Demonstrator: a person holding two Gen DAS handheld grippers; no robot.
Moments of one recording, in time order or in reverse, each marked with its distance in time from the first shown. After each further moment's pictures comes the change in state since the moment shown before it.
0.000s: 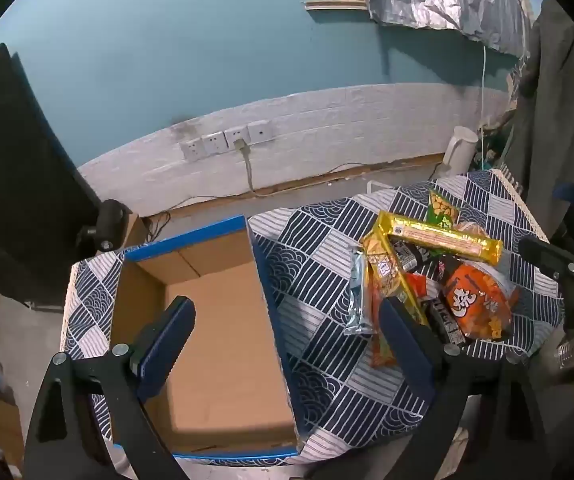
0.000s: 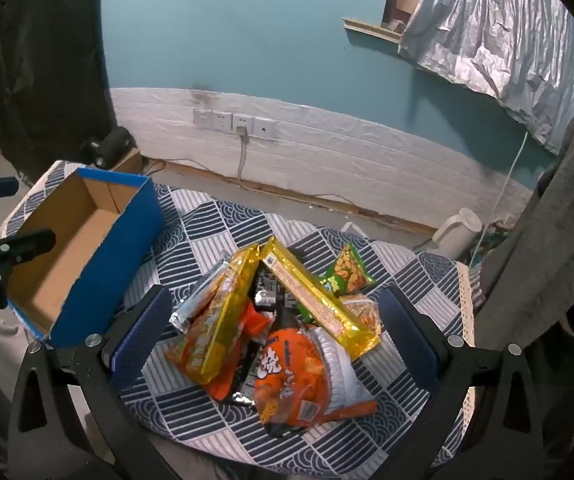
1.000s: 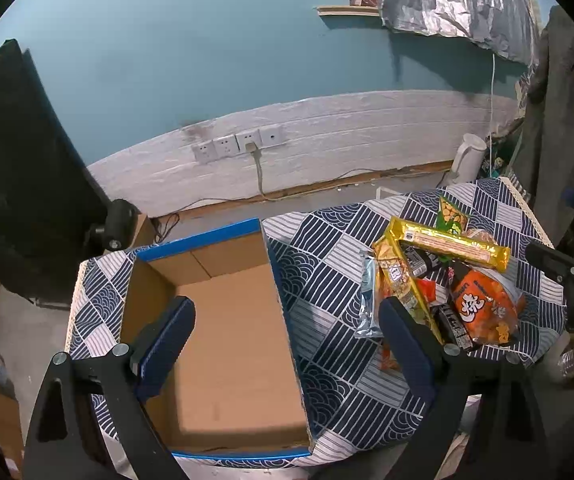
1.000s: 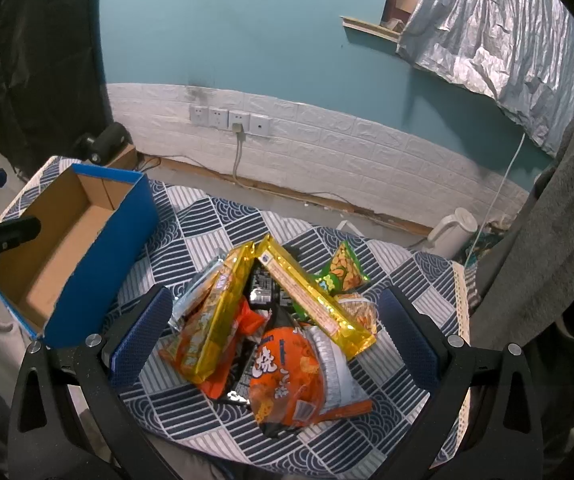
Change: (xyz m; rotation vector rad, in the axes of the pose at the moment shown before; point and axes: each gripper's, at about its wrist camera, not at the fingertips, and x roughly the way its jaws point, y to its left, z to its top) left arm 0.004 0.011 0.001 -0.018 0.036 0.025; right arm 0.001 -0.001 -0.001 -0.005 0.000 -0.017
